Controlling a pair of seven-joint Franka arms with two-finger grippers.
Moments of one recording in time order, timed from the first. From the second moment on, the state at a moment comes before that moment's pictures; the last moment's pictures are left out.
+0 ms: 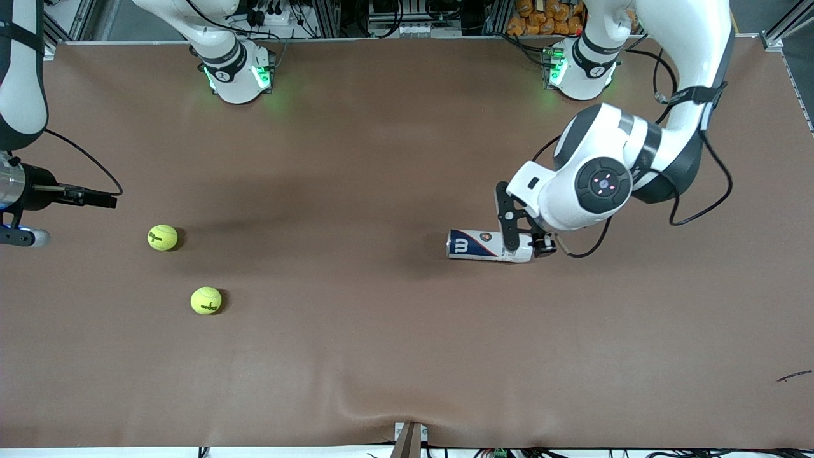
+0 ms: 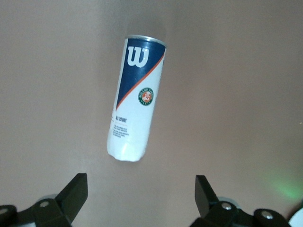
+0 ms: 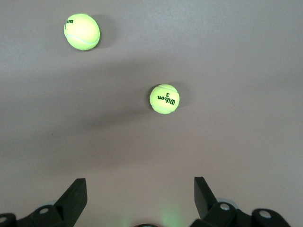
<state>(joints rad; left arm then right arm) -0.24 0.43 -0.24 -1.55 0.00 1.78 1.01 -0.11 0.16 -0.05 -1.67 -0.02 1.58 -0.01</state>
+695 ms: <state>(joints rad) -0.32 0.51 -0.24 -1.63 0.08 2.02 1.06 -0.12 0.13 -0.05 -1.82 -0.02 1.70 -0.01</state>
